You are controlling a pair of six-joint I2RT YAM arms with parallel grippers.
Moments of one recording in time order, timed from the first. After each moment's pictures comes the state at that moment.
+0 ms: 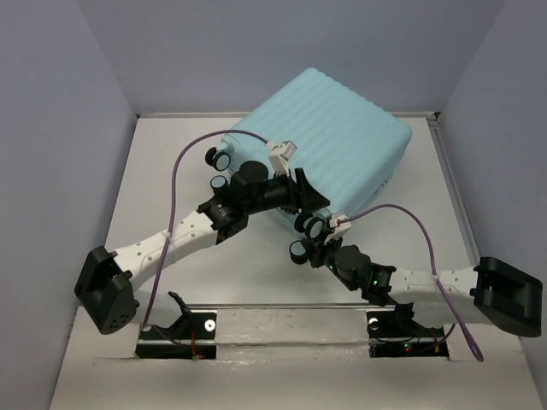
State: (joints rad) left arm -0.83 1.29 0.96 0.10 0.32 -0.79; right arm 1.15 1.11 0.29 0.58 0.50 0.47
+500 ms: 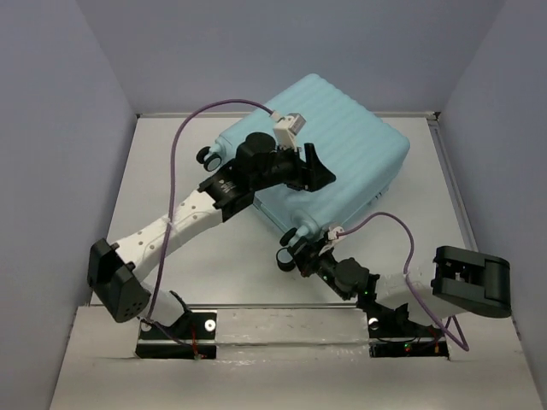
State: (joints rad) left arm -0.84 1.46 1.34 -0.06 0.29 -0.64; right arm 1.25 1.39 0.22 1.13 0.54 0.47
